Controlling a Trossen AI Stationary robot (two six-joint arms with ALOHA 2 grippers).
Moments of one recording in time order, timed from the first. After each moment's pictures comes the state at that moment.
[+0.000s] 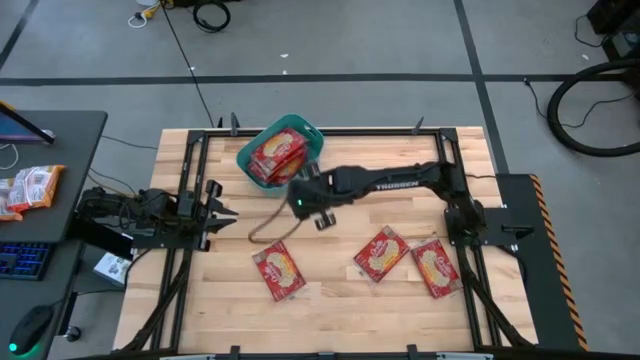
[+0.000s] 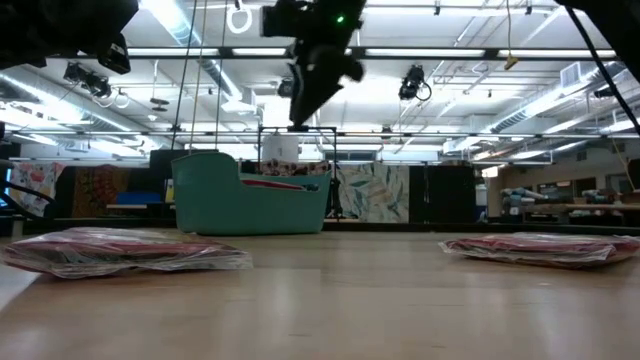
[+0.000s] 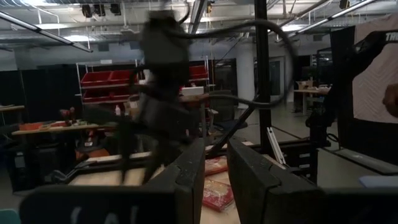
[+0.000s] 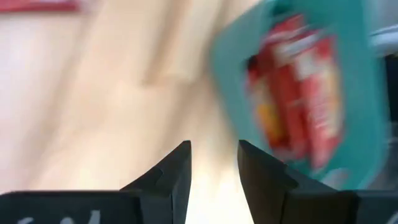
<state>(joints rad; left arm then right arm) -0.22 0.01 0.07 0.21 -0.11 0.09 0.04 2.10 2.00 -1.03 0.36 -0.42</state>
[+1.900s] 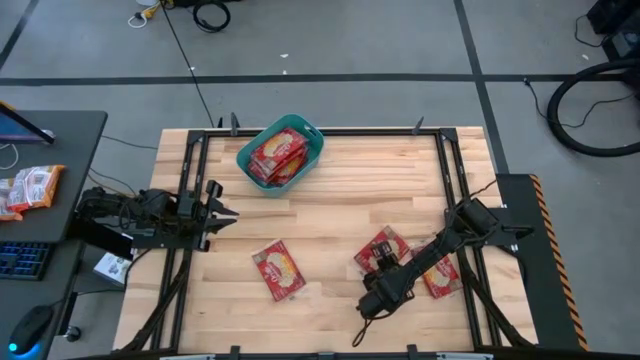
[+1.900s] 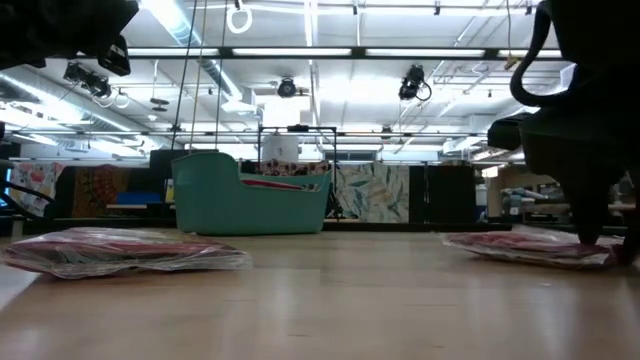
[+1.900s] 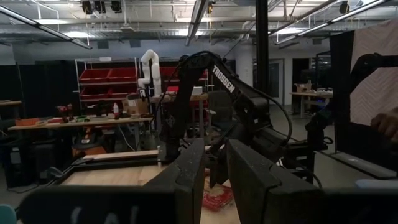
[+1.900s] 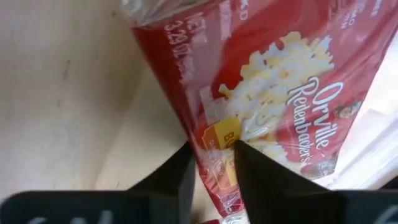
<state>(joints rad) -0.22 0.01 0.07 0.21 -0.11 0.06 0.59 2.09 1.31 -1.18 0.31 0.29</state>
